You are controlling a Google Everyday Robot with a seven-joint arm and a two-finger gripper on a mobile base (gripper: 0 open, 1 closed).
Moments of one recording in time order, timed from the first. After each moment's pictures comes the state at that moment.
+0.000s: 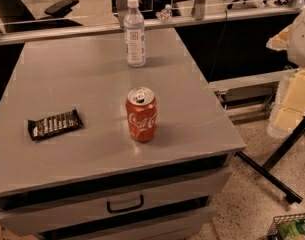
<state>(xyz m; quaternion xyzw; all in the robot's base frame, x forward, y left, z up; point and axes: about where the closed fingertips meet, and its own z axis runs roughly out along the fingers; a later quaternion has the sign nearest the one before) 0.438 -0.215 0.981 -0.60 0.78 -0.04 0.17</state>
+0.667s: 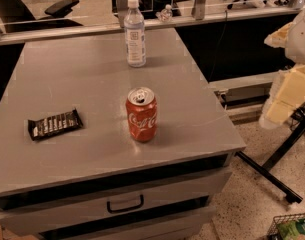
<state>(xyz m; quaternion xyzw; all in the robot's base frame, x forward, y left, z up) 0.459 -0.216 0.978 -0.59 0.78 -0.02 0.21</state>
